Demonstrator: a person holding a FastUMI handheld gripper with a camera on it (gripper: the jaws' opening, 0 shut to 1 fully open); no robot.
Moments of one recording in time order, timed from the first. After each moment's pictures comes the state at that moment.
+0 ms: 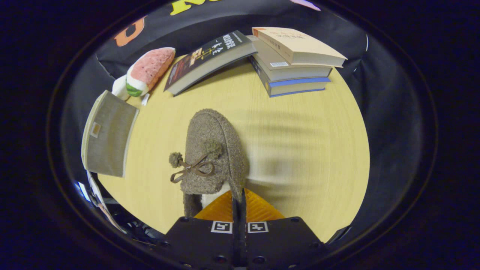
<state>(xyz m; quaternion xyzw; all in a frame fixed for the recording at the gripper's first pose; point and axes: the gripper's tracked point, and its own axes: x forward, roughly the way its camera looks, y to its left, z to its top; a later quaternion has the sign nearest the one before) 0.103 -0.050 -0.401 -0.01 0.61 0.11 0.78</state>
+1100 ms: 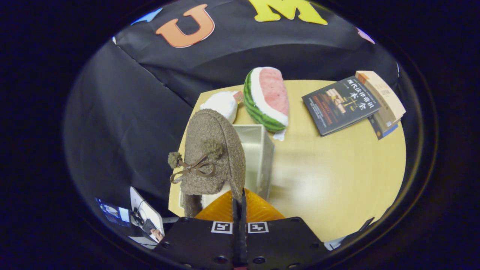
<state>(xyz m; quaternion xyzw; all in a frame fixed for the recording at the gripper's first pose) 0.074 0.360 -0.268 0.06 0.58 0.21 0.78</state>
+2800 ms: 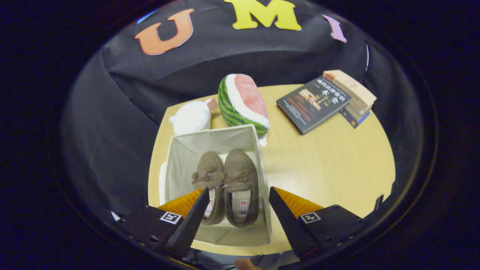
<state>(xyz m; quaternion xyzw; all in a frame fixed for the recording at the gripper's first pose) 0.080 0.366 -0.272 0.03 0.50 0.06 0.87</state>
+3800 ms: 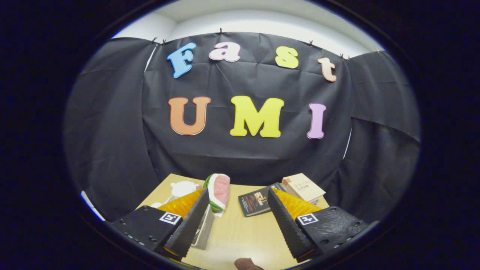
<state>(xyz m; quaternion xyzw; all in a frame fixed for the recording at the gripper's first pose) 0.048 0.197 -0.011 -0.04 0.16 0.09 0.98</state>
